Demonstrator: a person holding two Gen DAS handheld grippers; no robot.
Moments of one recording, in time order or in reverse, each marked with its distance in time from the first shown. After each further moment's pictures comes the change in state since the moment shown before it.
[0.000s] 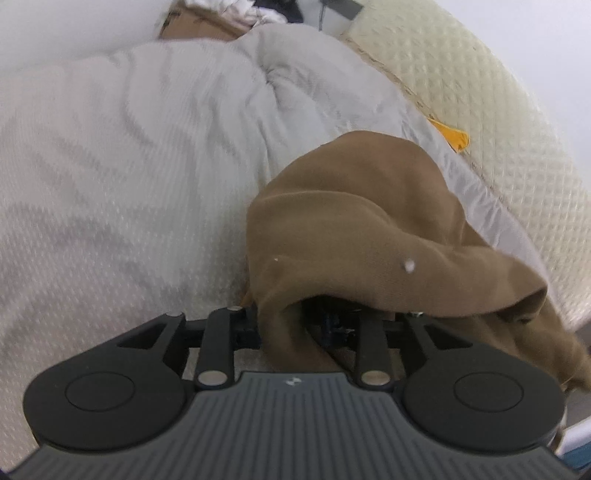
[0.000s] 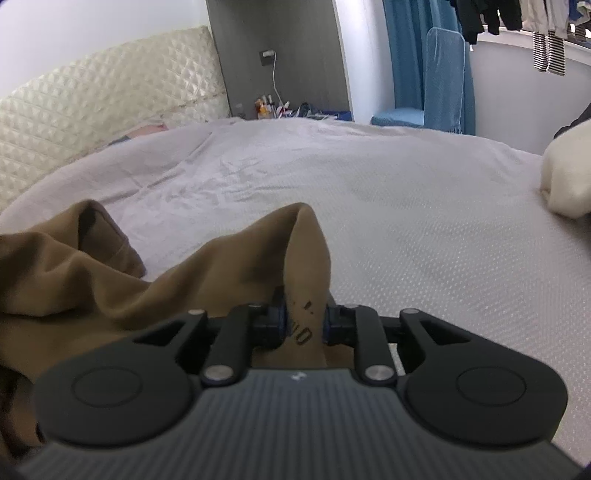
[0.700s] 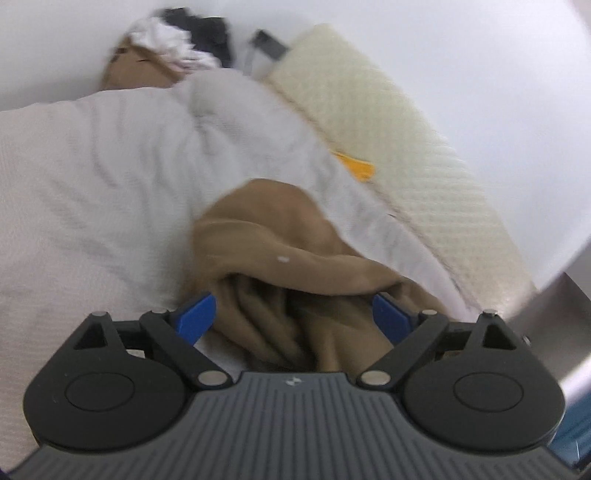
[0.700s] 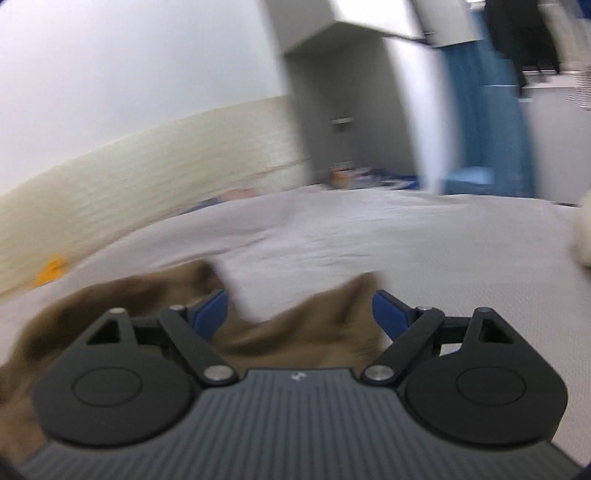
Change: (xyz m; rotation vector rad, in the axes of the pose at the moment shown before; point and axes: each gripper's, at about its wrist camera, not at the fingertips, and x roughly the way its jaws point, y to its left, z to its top) left arm -0.132 -0.013 -0.024 0.071 -0.102 -0.286; right arm -0.096 0.002 0.001 -0.057 -0.188 0.334
